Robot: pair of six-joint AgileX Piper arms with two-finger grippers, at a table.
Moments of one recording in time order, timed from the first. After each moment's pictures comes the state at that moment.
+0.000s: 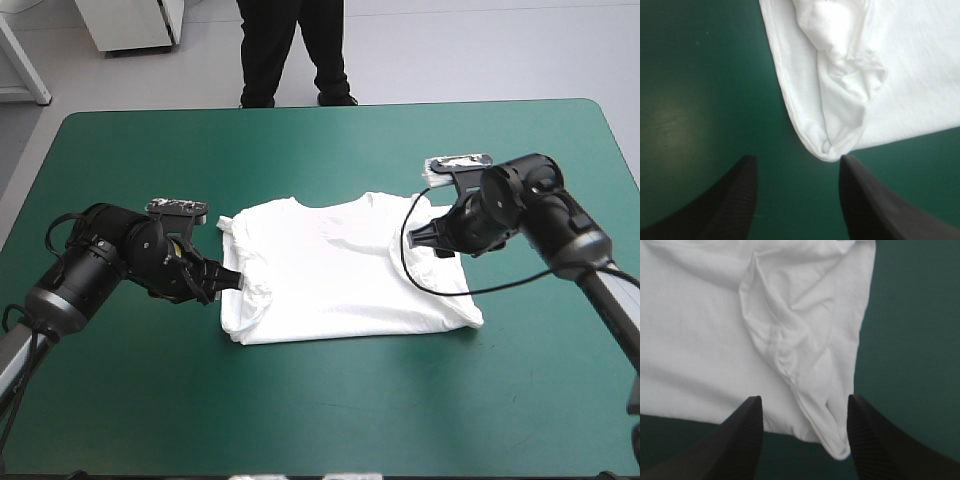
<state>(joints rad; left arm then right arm) -0.38 1.32 -1.18 -0.01 1.18 -0.23 0.37 1.47 -1.39 -0.01 1.15 0.18</state>
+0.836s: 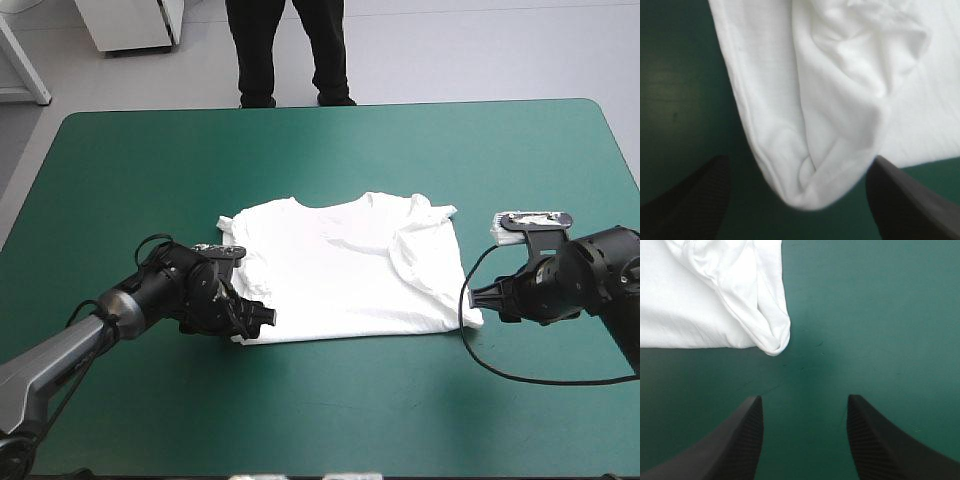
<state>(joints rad) -0.49 1.48 -0.95 0.00 0.92 -0.39 0.29 1.13 -1.10 -0.08 1.24 0.23</state>
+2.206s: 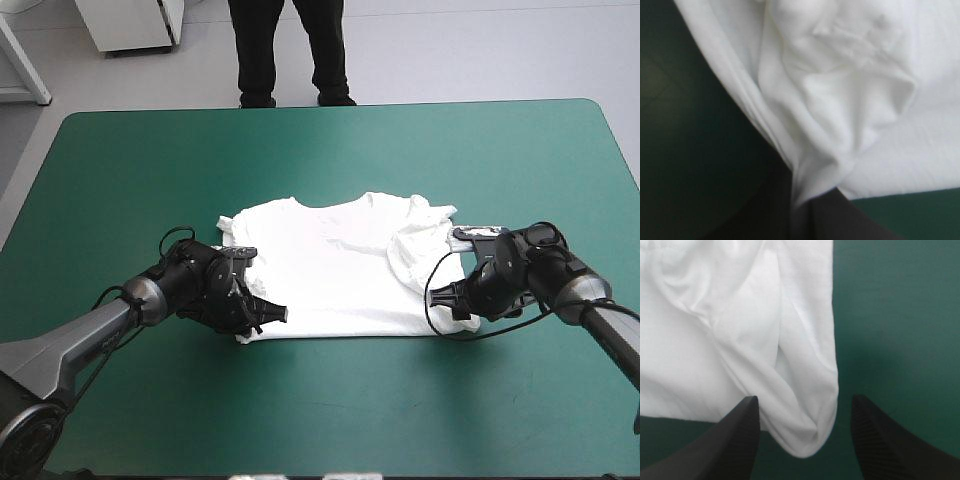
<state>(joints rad) -0.49 1.59 -0.96 -0.04 0.88 -0.39 0.29 1.45 -0.97 0.05 0.92 0.18</state>
